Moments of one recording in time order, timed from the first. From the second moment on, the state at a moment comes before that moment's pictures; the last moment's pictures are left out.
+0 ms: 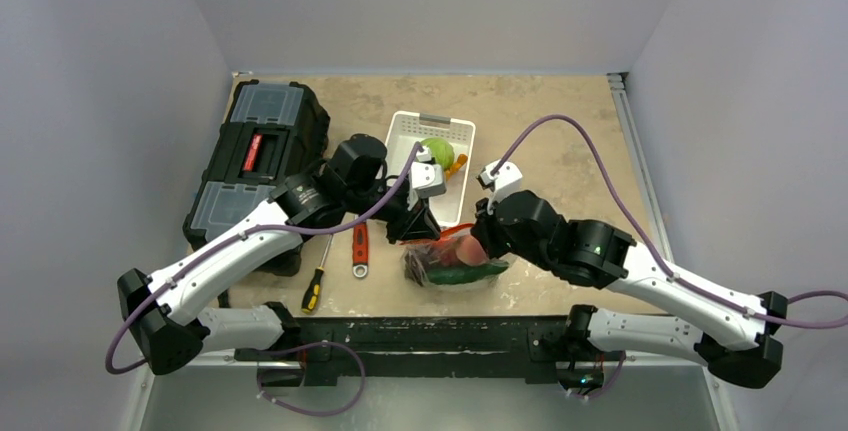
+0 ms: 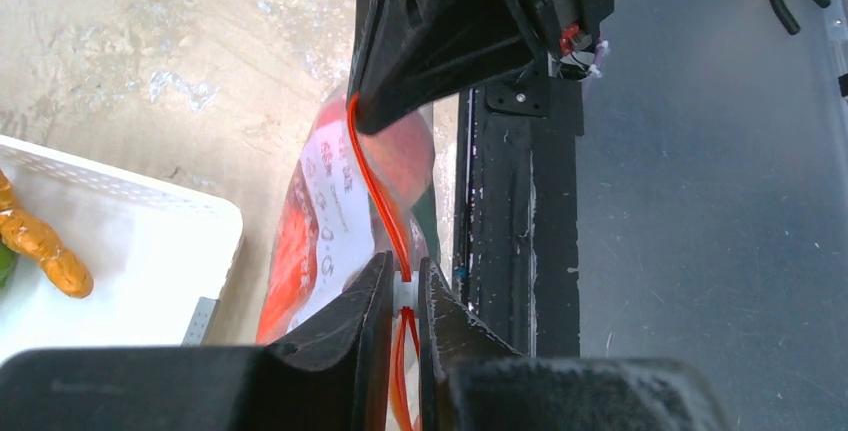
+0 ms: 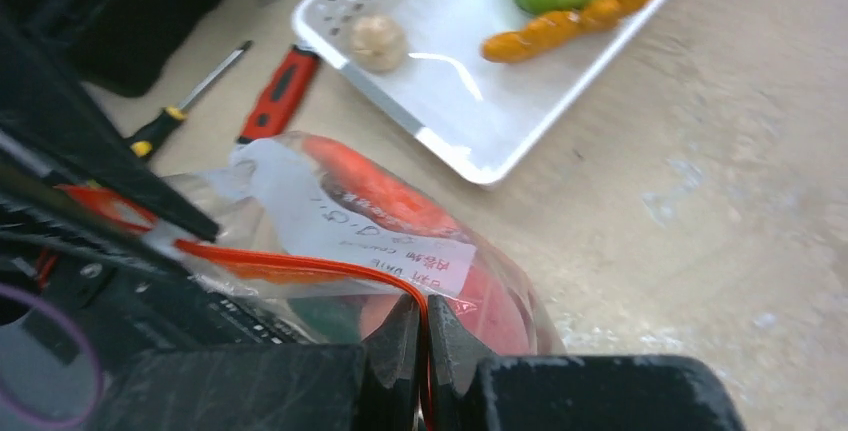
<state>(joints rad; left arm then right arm) -0.83 1.20 1.19 -0.57 0.68 0.17 1.09 0.93 1.04 -0.72 0.33 0.40</state>
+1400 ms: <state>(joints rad) -0.83 0.98 1.11 -0.46 0.33 0.13 1.05 0.98 1.21 -1.20 0.87 0.75</state>
